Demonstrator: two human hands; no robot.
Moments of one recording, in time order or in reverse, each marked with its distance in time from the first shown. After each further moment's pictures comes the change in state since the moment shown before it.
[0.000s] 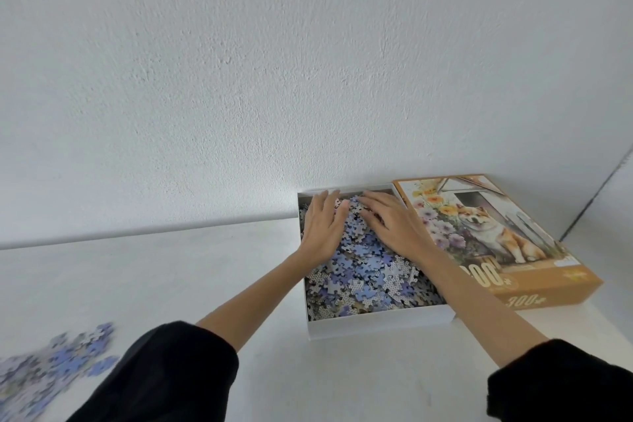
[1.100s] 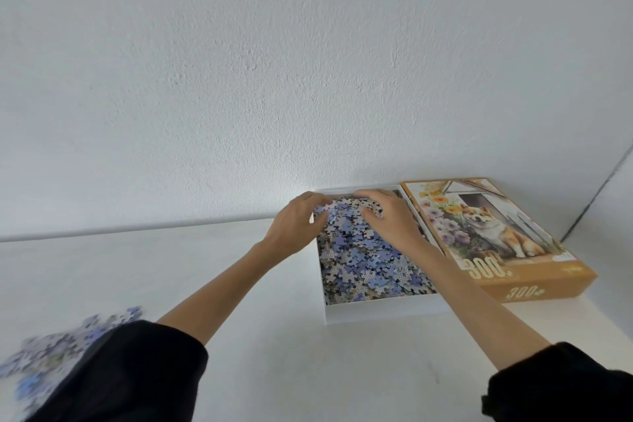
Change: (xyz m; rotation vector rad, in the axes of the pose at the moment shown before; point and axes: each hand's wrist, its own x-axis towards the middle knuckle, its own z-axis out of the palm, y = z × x) left_hand -0.023 -0.017 -0.074 0.285 0.073 0.314; right_hand -0.003 -0.049 -0.011 0.278 0.125 0.035
